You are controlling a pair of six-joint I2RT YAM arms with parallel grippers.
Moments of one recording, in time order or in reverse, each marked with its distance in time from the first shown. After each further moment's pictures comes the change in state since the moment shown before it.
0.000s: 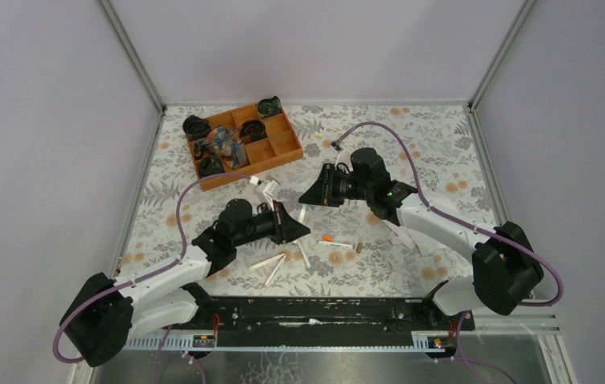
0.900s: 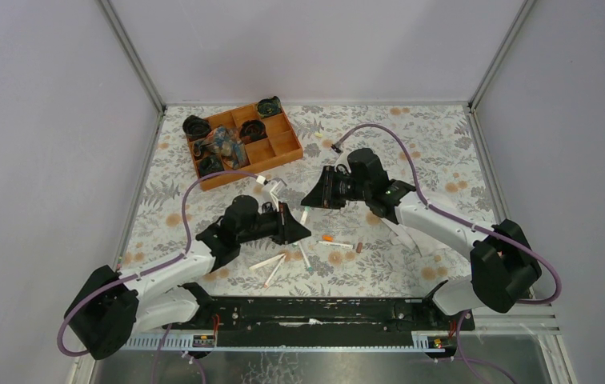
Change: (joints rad) left arm -0.003 0.058 0.051 -0.080 0.018 0.067; right arm 0.006 0.018 0.030 -0.112 0.046 0.003
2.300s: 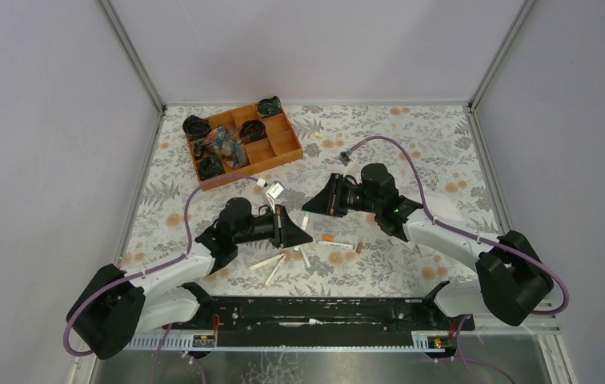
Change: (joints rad) left arm 0.052 0.020 -0.069 0.174 0.198 -0.124; right arm 0.001 -0.089 -0.223 0.329 -0.064 0.130
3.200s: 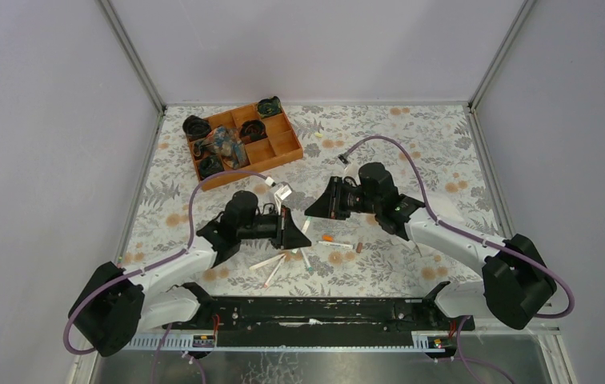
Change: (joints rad) left arm 0.002 0.012 0.079 -0.182 0.058 0.162; right arm 0.011 -0.035 0.040 -0.165 0.007 -0.085
